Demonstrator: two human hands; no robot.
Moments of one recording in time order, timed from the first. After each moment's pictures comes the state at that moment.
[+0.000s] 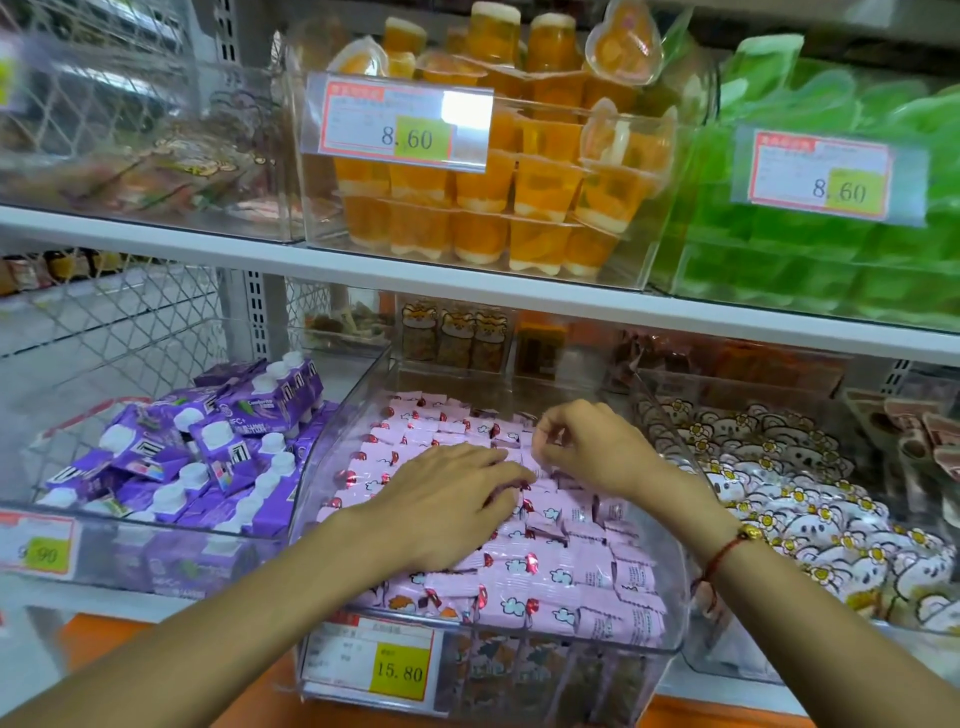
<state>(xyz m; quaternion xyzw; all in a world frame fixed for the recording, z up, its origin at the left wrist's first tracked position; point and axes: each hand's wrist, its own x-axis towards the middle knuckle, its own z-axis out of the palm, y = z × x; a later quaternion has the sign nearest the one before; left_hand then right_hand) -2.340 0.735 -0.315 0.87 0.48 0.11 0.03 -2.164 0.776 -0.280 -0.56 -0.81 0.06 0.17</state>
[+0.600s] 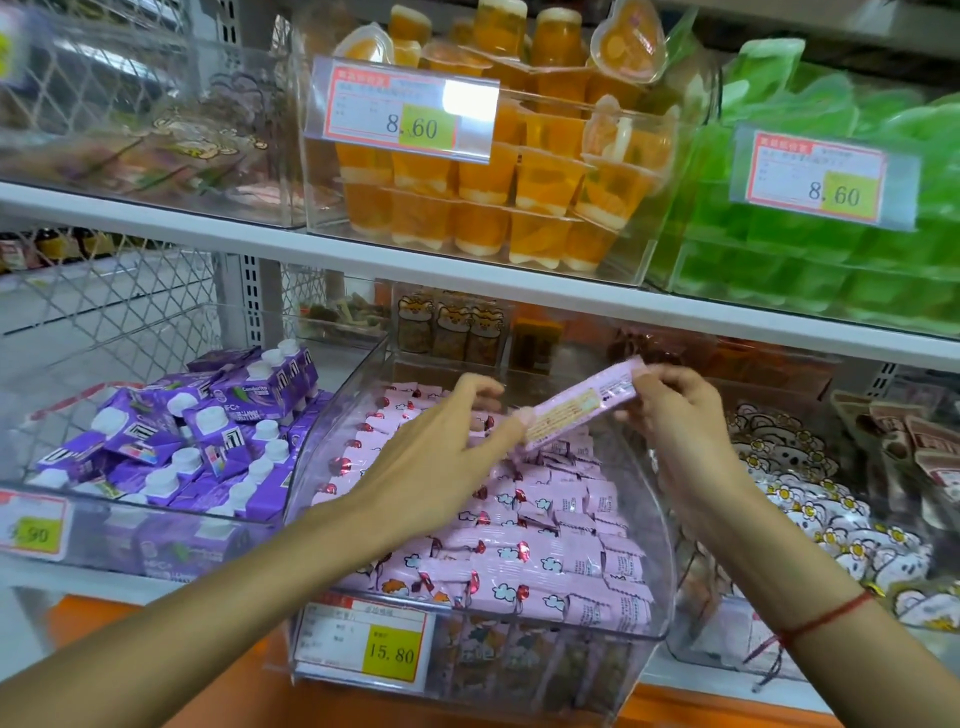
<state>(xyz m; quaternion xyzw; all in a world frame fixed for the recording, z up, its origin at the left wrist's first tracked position) -2.338 0.716 -0.294 0.77 0.49 0.37 0.18 -2.148 0.731 -0.256 -0.49 -0.46 0.40 0.62</state>
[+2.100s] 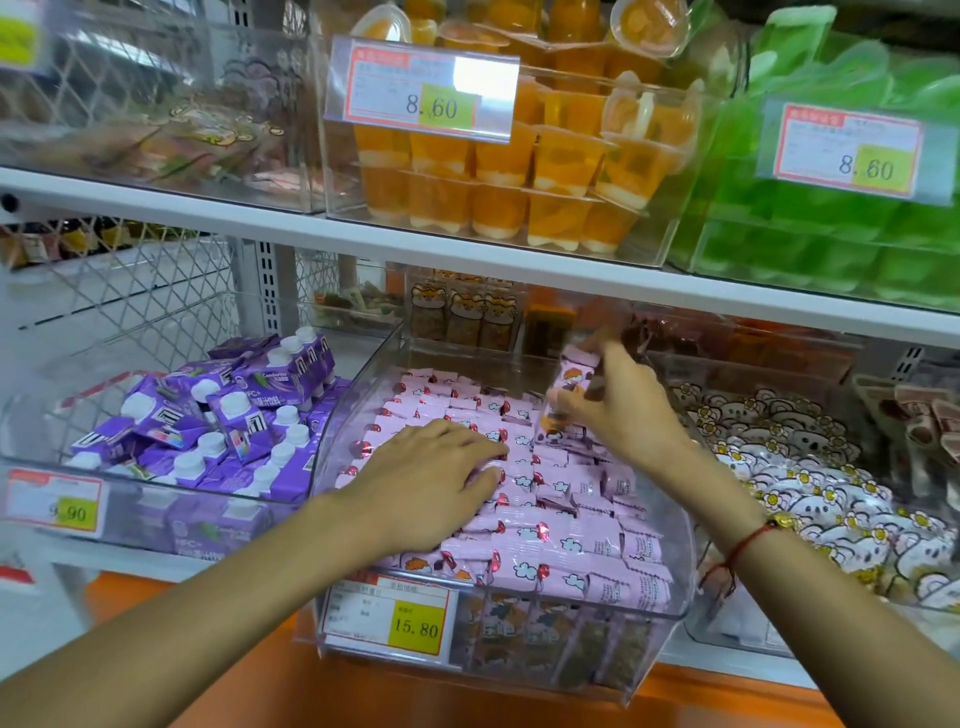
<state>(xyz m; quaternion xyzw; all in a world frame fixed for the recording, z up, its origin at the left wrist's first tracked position) -2.361 0.720 -0.320 0.85 0.51 0.14 0.01 -2.163 0.762 -0.270 -0.56 -0.75 0.09 0.34</state>
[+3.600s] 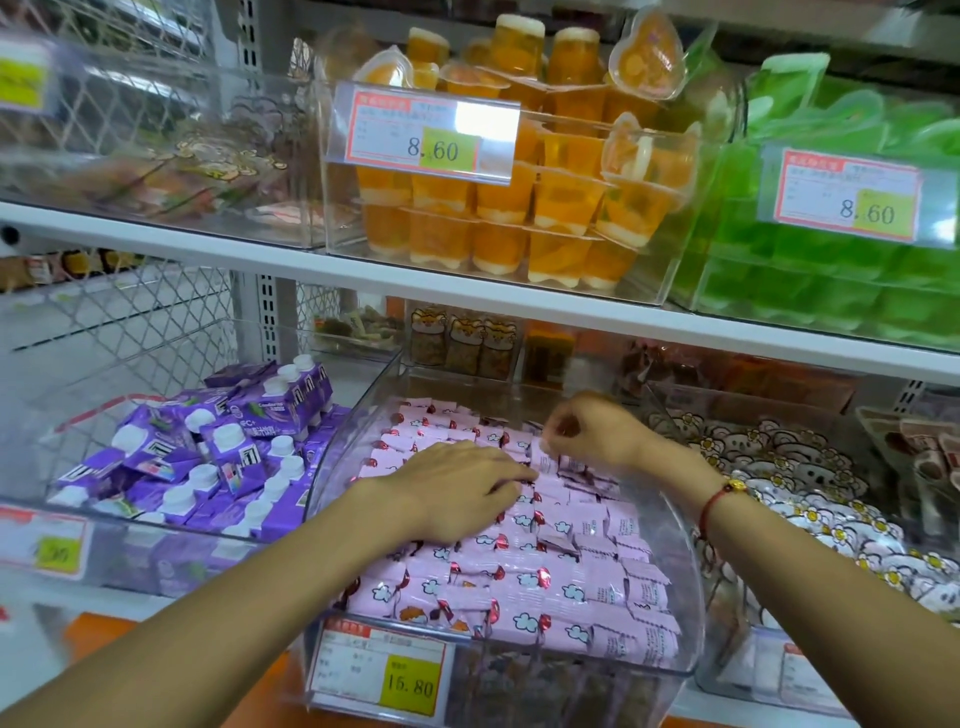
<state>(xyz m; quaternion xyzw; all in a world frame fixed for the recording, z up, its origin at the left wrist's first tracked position) -2.347 0.763 -0.310 0.88 0.46 0.07 0.07 -2.166 0.807 -0.270 -0.55 -0.82 0.09 0.13</state>
